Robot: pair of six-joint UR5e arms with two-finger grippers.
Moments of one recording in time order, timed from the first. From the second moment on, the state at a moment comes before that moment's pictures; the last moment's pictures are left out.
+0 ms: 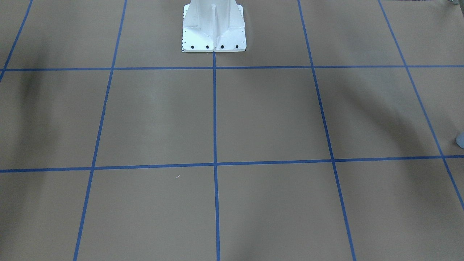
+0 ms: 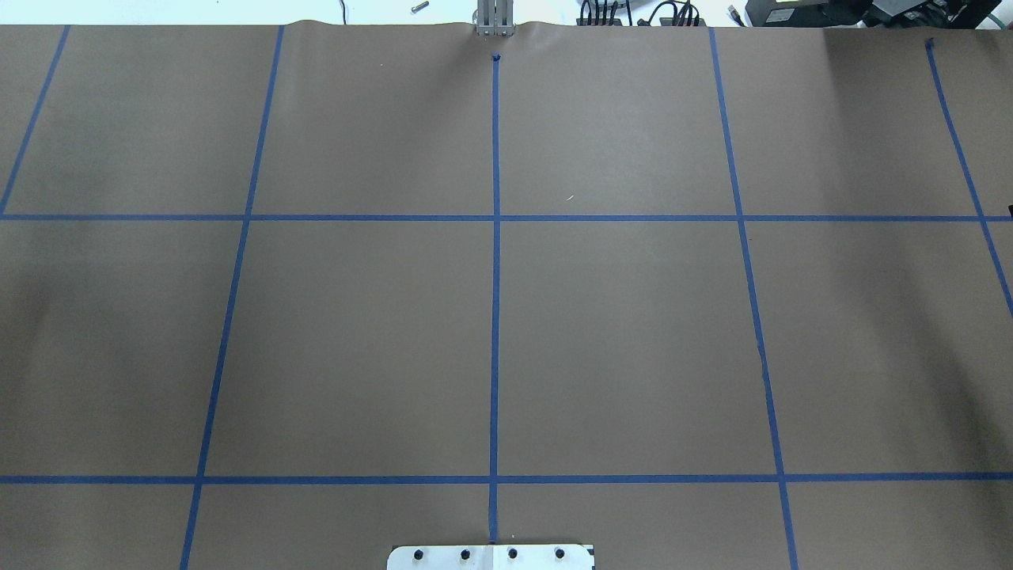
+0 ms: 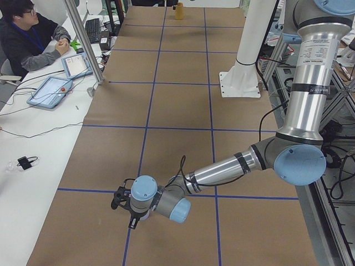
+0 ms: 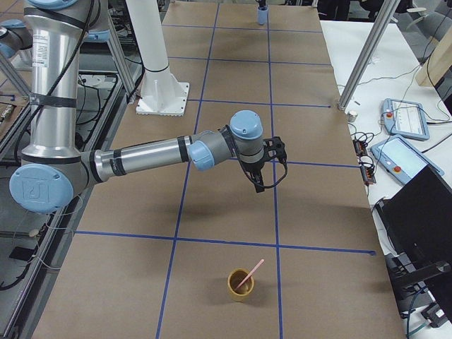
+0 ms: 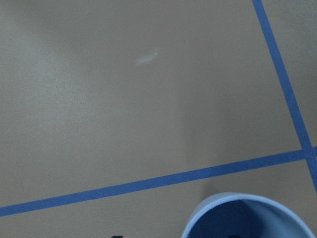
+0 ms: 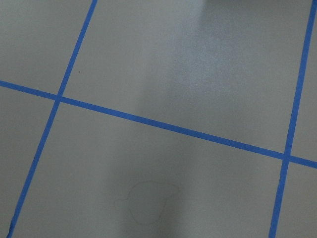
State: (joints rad) left arm -1.49 -1.68 -1.01 -2.42 -2.23 -0.10; right arm 1.38 -1.68 1.90 -1.32 2.36 0.22
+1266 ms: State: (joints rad) left arm -1.26 -1.76 -1.76 -1.85 -2.24 -0.60; right arm 1.38 -1.69 1.90 -1.32 2.36 0.22
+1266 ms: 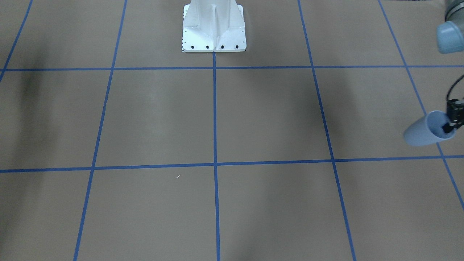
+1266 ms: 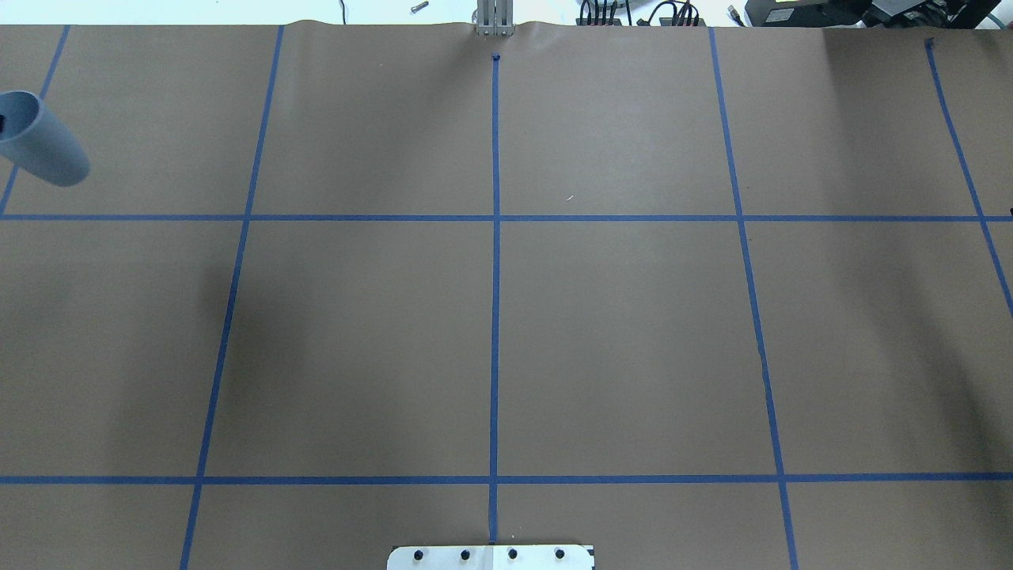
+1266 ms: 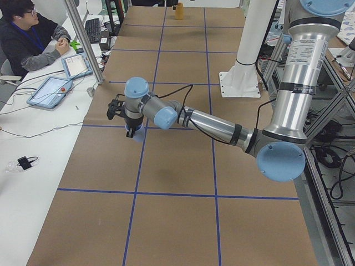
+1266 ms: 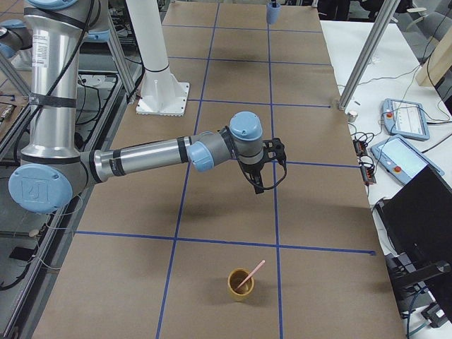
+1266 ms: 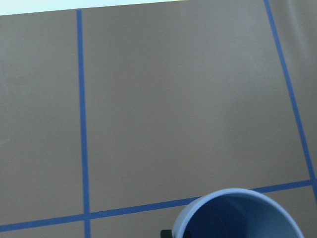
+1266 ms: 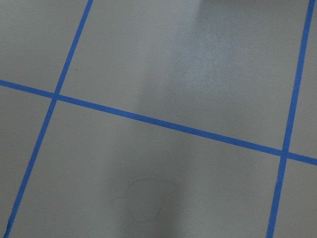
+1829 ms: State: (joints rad) left arm -0.82 -2.05 -1.80 -1.78 -1.99 -1.13; right arm 1.39 -1.70 1.89 -1.32 2.35 0.22
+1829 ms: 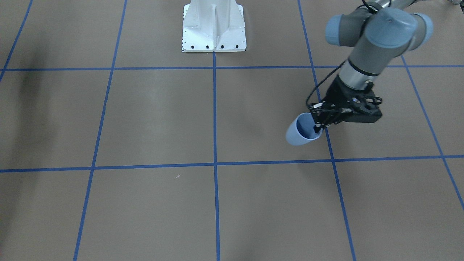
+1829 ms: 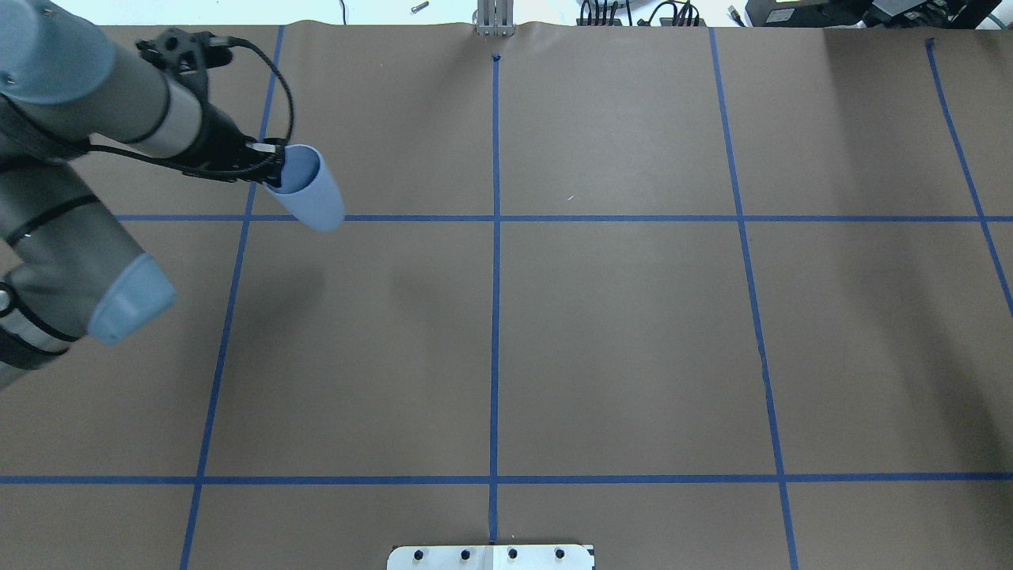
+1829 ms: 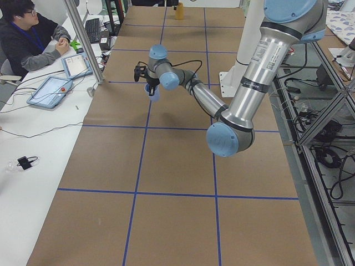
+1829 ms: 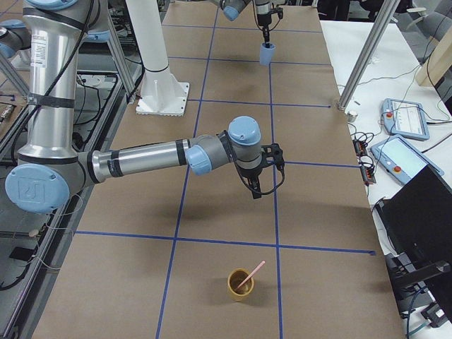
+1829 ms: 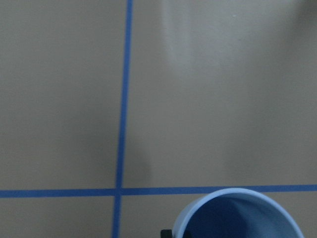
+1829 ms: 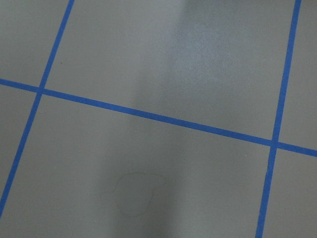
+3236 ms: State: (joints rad) left arm -0.41 -2.32 -1.68 -1.62 -1.57 -1.38; right arm 1.39 -1.70 1.89 -1.32 2.35 0.24
